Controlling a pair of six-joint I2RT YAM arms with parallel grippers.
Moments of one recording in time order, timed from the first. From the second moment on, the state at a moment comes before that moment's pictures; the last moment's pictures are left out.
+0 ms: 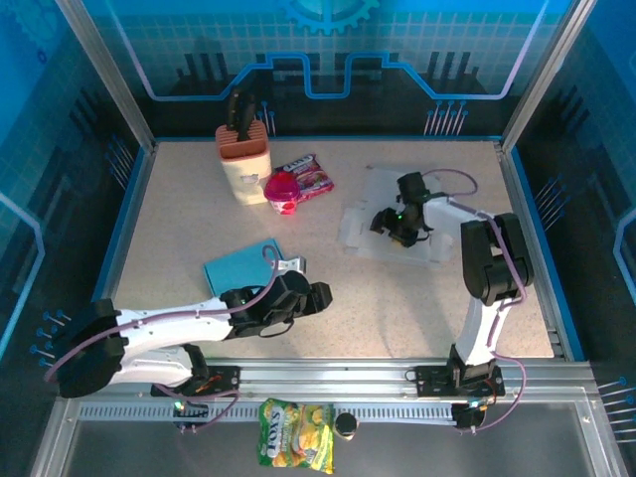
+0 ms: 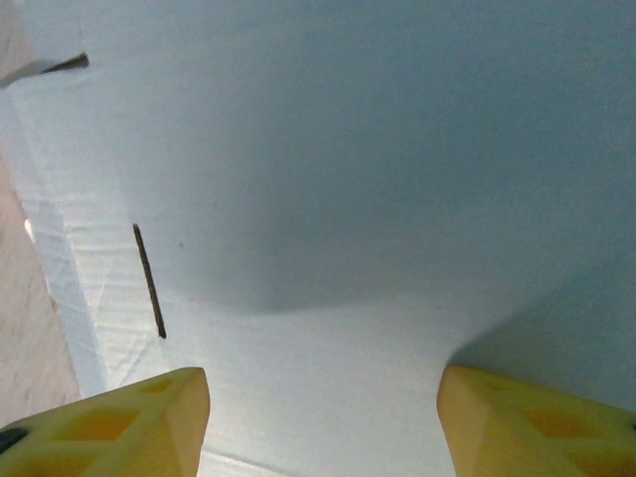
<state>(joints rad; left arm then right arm) -1.02 1.22 0.57 -0.07 -0.17 -1.17 0.25 1.87 1.16 -0.49 -0.27 0.63</state>
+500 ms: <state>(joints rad) -1.02 1.33 0.43 0.10 -0.20 -1.41 0.54 1.62 0.78 -0.11 -0.40 1.08</state>
